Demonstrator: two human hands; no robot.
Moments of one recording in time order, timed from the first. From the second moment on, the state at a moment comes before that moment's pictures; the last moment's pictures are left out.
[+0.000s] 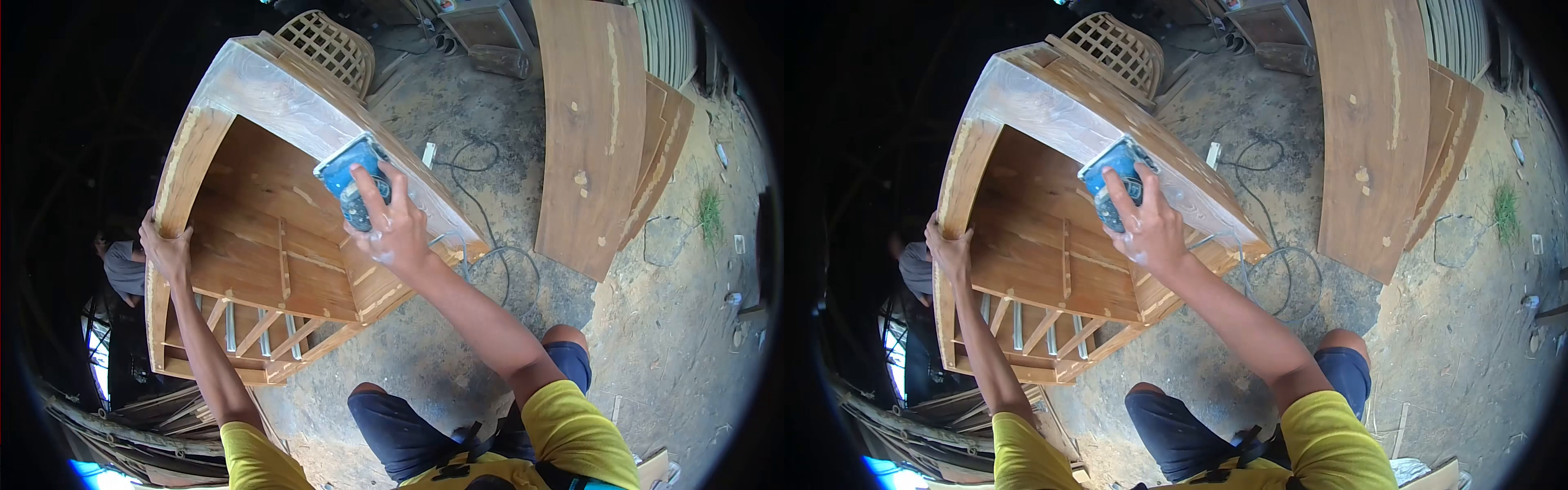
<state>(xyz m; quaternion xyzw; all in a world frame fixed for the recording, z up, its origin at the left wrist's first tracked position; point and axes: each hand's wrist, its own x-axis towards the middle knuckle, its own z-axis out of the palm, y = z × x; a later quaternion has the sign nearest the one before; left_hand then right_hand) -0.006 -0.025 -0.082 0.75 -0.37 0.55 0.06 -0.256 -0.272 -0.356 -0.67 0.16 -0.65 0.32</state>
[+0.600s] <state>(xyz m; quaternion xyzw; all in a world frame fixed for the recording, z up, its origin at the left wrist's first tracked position) -0.018 -0.031 -0.084 0.76 -0.34 0.54 0.09 -0.266 -0.315 -0.282 -0.70 0.13 -0.67 0.23</state>
